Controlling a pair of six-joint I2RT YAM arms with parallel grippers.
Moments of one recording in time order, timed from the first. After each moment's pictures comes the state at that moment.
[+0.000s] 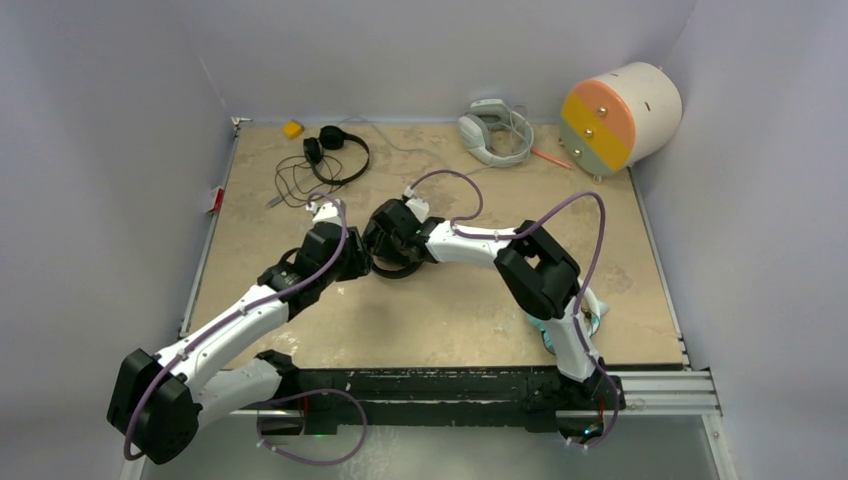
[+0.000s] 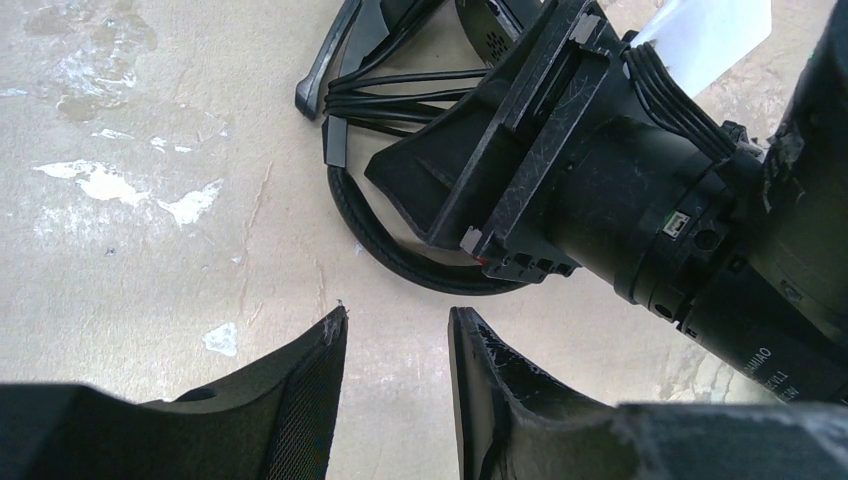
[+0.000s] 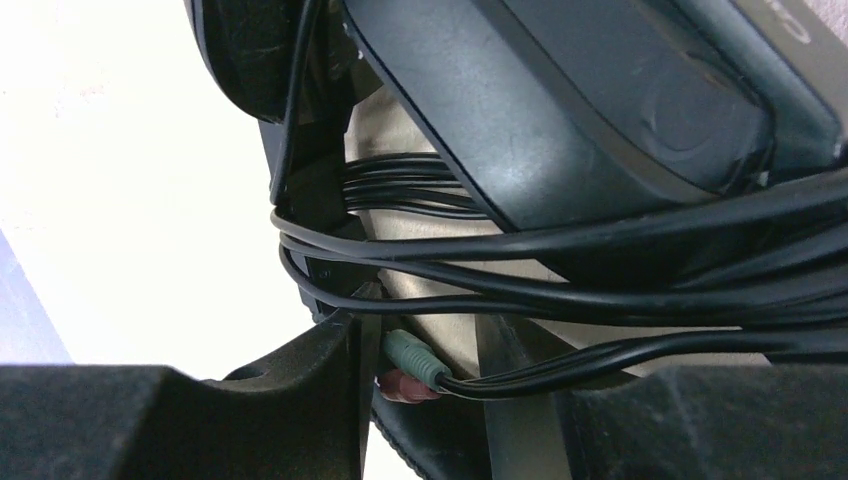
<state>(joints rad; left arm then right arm) -0.56 1.02 0.63 -0.28 -0.18 -0.65 0.90 2.12 1.49 -0.29 0.19 1.14</state>
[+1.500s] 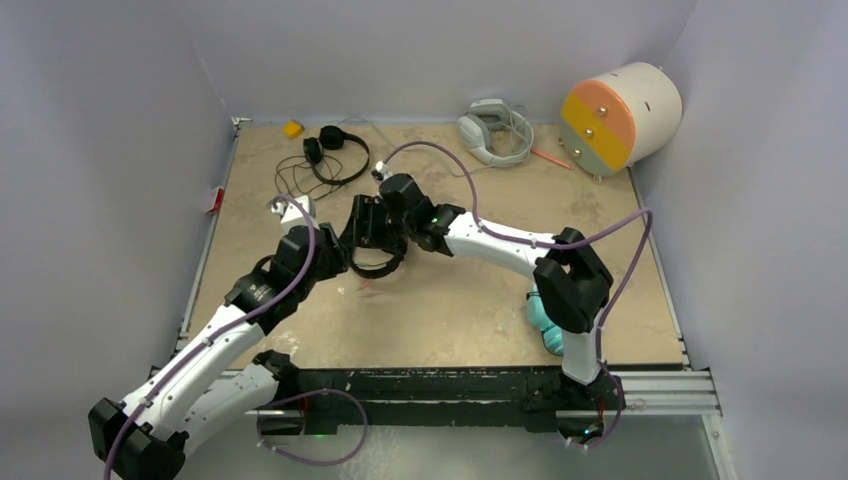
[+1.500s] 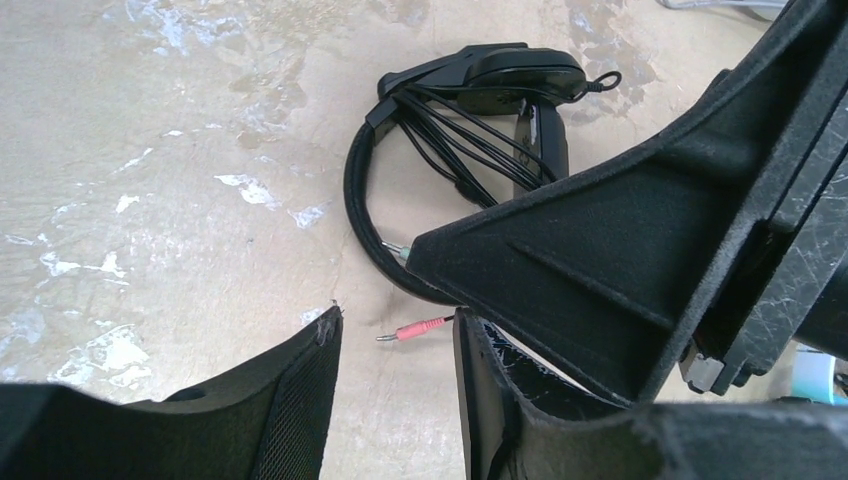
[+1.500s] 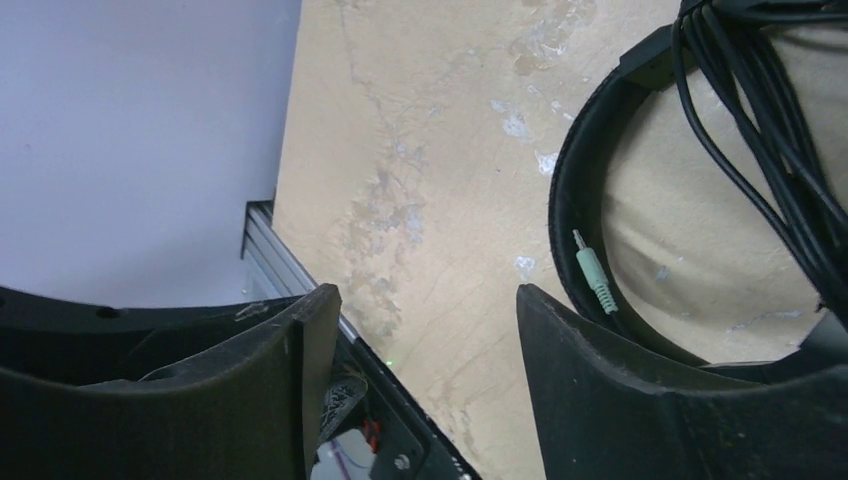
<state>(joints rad) -0.56 0.81 0.71 -0.52 -0.39 -0.68 0.91 1.93 1.49 -0.13 -0.22 0.89</state>
